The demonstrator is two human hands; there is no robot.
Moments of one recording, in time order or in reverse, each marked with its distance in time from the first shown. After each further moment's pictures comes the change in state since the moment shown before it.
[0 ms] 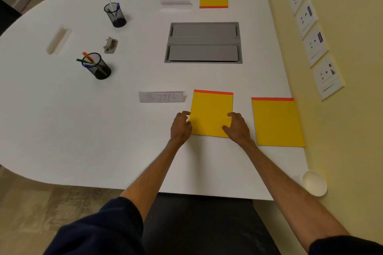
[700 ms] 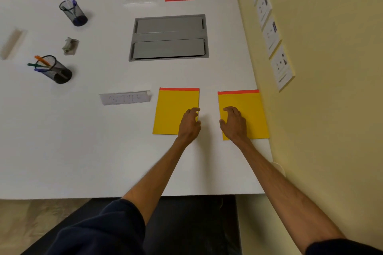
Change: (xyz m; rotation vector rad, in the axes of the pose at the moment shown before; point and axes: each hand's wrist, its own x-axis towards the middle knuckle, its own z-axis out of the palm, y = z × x) left_hand -0.006 0.101 0.122 0.026 -0.079 0.142; right_hand 0.001 0.097 -0.061 -0.123 0.156 0.018
